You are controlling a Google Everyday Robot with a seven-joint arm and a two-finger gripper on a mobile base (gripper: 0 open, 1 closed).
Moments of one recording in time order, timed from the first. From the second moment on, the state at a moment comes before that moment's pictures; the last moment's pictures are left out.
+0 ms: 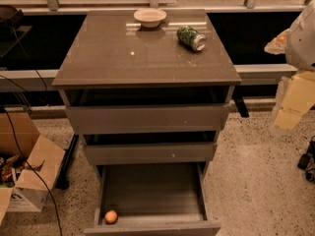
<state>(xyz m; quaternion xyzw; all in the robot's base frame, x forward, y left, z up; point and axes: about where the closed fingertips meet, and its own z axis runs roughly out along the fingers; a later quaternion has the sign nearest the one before) 0.438 -0.217 0.976 -0.60 0.78 -0.03 0.16</state>
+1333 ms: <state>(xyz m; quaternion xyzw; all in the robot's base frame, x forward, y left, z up) 0.442 -0.097 0.896 -0.61 0.73 0.15 0.25</state>
